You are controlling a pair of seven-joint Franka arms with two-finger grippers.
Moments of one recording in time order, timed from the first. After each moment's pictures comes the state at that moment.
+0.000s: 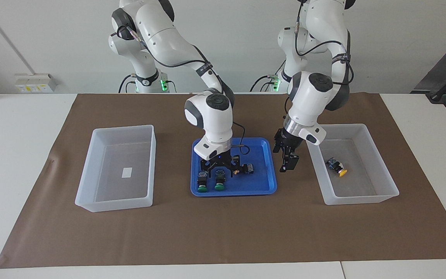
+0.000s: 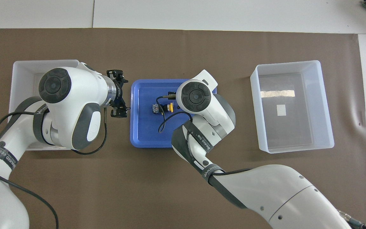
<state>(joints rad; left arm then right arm) -0.28 0.21 -0.10 -1.93 -0.13 2.38 -1.87 0.48 0.60 0.09 -1.57 -0.22 2.38 0.73</state>
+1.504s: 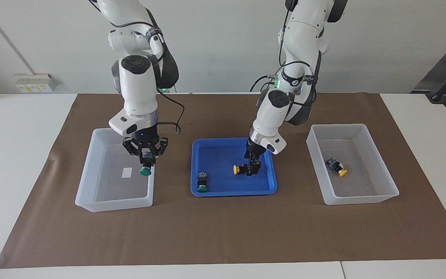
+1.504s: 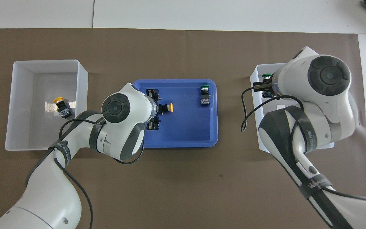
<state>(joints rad) -0.45 0.37 -0.10 -1.97 -0.14 2.58 -1.92 0.12 0.17 0.08 -1.85 -0.19 2.20 0.20</state>
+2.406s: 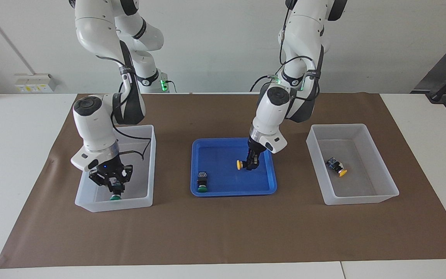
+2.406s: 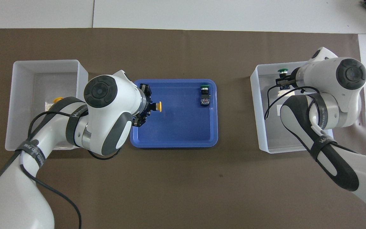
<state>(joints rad) -0.39 0.21 -0.08 -1.89 -0.10 2.22 -1.67 -0.05 0.37 0.08 -1.87 -0.14 2.51 -0.07</state>
